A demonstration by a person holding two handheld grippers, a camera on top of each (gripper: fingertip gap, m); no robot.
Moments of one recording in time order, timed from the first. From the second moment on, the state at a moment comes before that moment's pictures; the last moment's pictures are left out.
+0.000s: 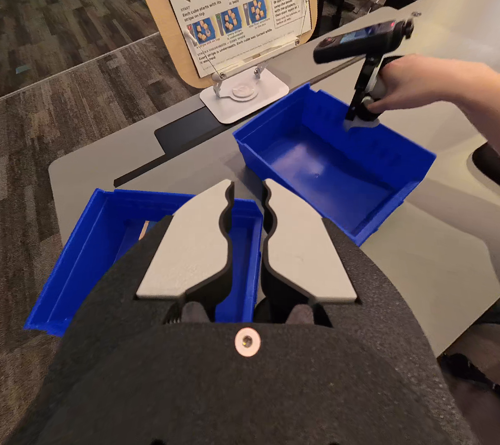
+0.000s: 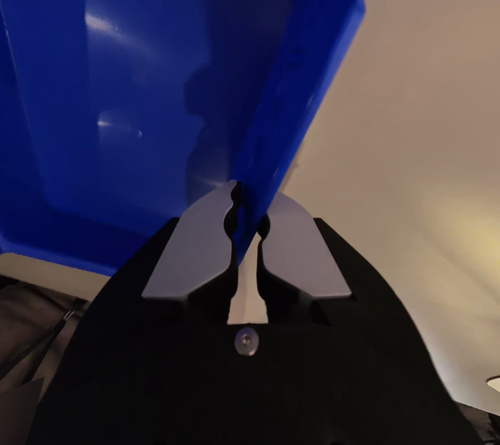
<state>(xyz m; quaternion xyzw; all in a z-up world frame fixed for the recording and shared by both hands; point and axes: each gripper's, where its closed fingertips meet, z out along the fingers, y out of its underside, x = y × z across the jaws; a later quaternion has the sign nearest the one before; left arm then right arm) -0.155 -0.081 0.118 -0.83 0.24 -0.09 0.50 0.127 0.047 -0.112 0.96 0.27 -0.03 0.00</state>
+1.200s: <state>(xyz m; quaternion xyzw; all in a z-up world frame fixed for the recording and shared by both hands) -0.097 -0.046 0.088 -0.84 0.30 -0.06 0.44 0.477 0.059 -0.113 1.00 0.04 -0.02 -0.02</state>
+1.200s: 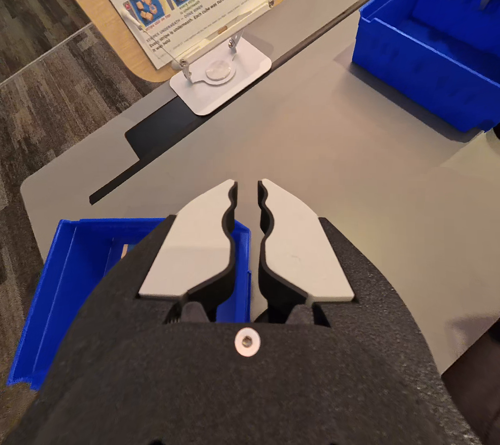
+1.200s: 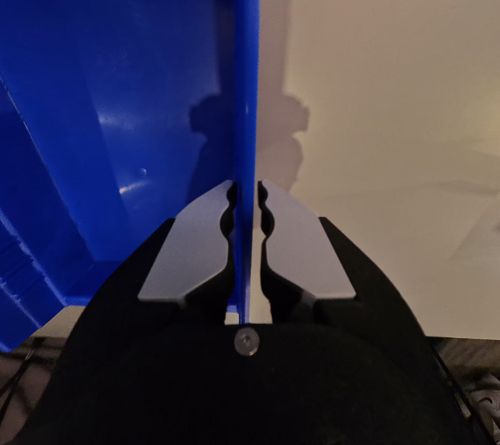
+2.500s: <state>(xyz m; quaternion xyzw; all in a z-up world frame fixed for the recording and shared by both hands) -0.354 -0.093 -0.091 -0.94 -0.26 -0.05 0.20 0.447 0.081 0.057 0.85 0.14 -0.20 -0.47</state>
